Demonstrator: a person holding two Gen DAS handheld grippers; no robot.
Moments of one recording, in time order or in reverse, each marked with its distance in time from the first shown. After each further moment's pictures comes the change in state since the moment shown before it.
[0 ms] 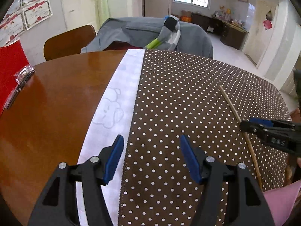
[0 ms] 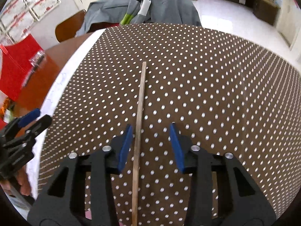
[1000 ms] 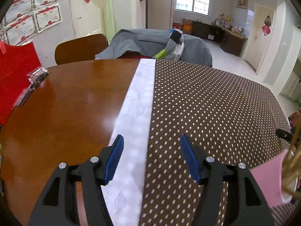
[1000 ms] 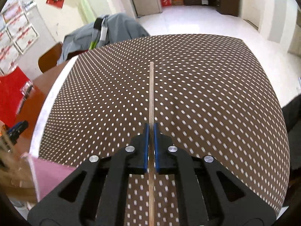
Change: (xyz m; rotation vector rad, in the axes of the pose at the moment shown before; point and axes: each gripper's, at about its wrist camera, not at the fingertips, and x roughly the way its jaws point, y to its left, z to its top) left arm -0.068 0.032 -0.029 -0.012 -0.078 0.011; right arm -0.097 -0.070 -0.086 0.249 -0.178 -0.083
